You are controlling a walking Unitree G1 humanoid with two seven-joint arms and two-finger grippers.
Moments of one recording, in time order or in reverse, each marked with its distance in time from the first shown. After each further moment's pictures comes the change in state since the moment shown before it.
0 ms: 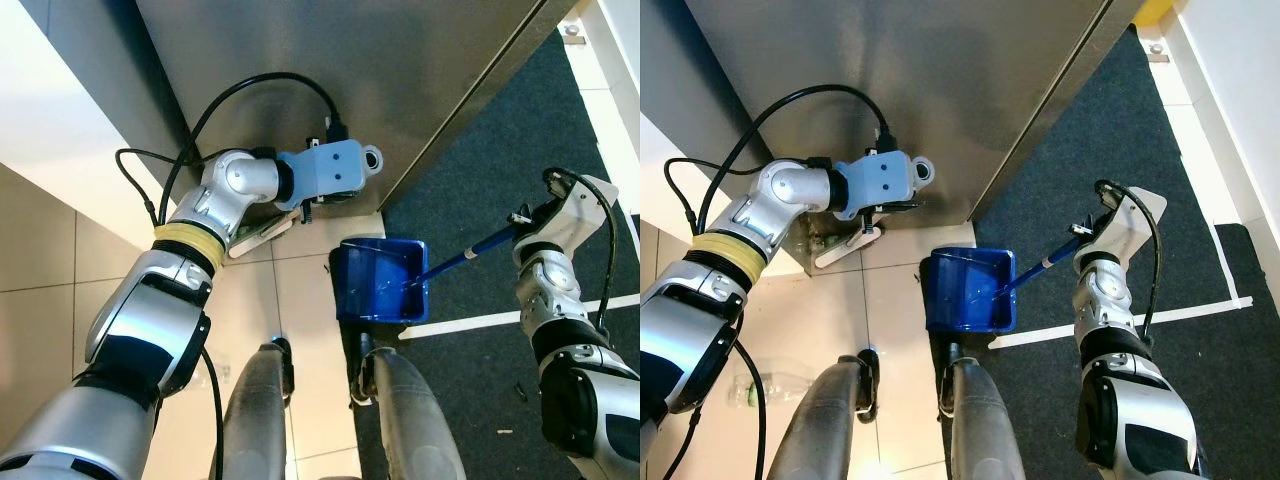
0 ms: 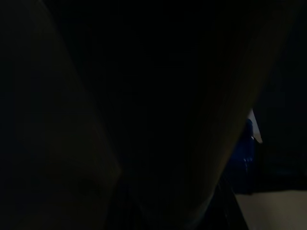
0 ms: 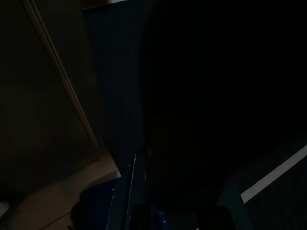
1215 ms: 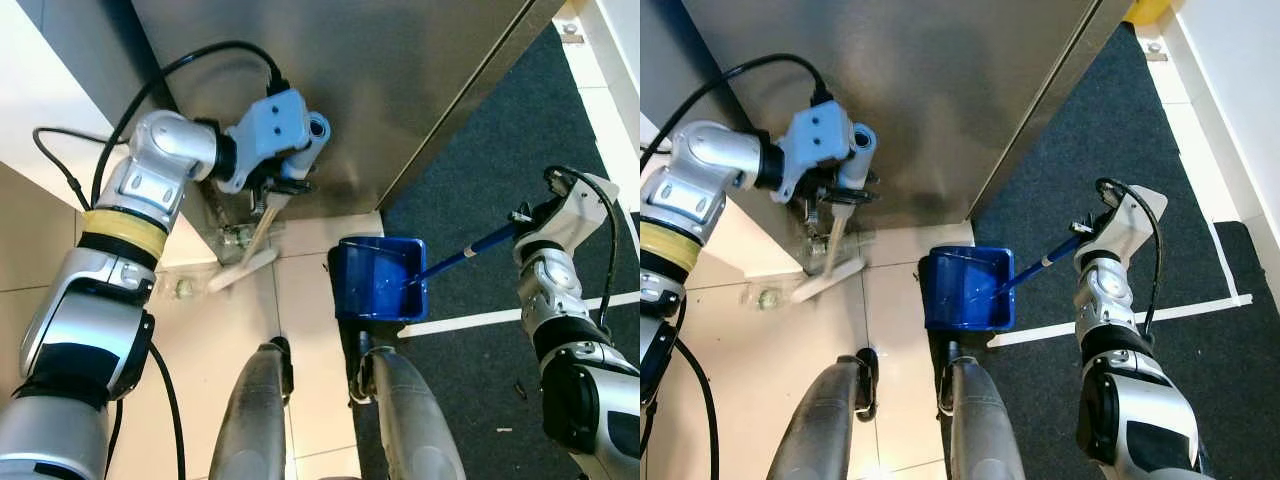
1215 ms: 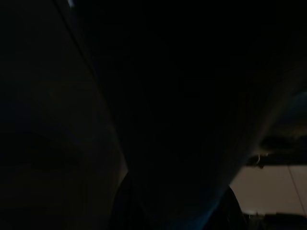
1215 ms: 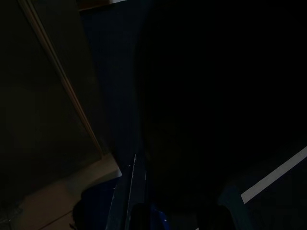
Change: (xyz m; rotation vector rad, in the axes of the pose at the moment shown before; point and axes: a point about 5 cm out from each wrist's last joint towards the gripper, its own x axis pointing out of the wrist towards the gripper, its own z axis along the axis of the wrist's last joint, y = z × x) left arm -0.060 0.014 -0.018 -0.173 0.118 -0.145; right arm 0.001 0.000 0.002 0.007 0.004 0.009
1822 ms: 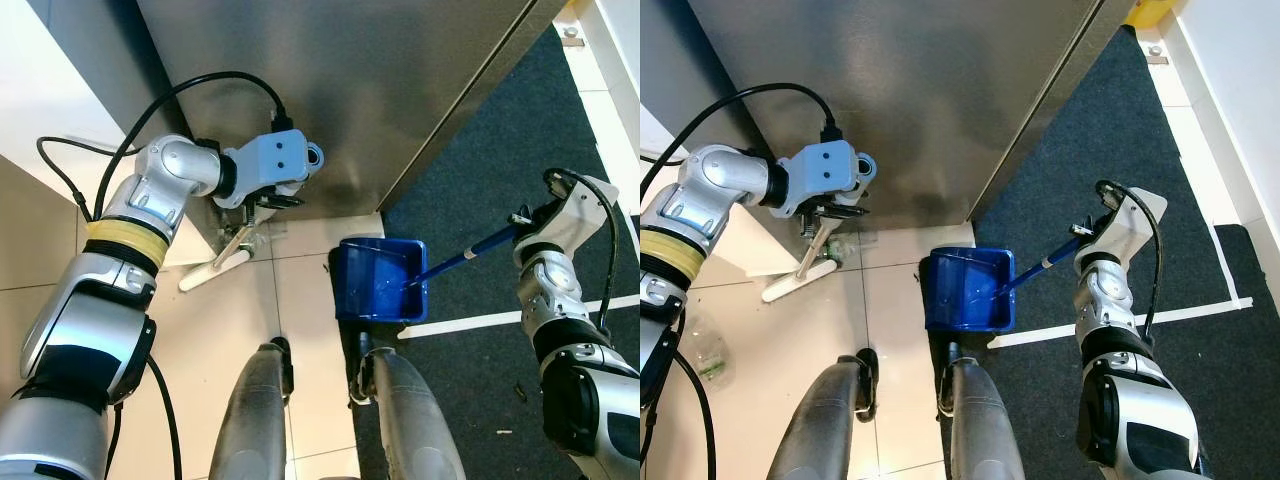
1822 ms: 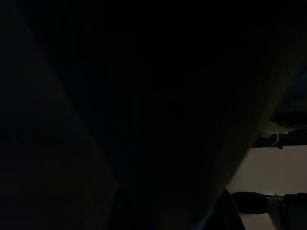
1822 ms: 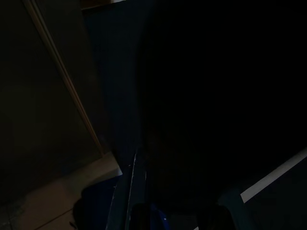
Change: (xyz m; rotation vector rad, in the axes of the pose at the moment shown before) left arm 0.008 -0.007 -0.020 0.087 0.094 0.038; right arm -0.001 -0.001 -0.002 -0.001 0.006 -0.002
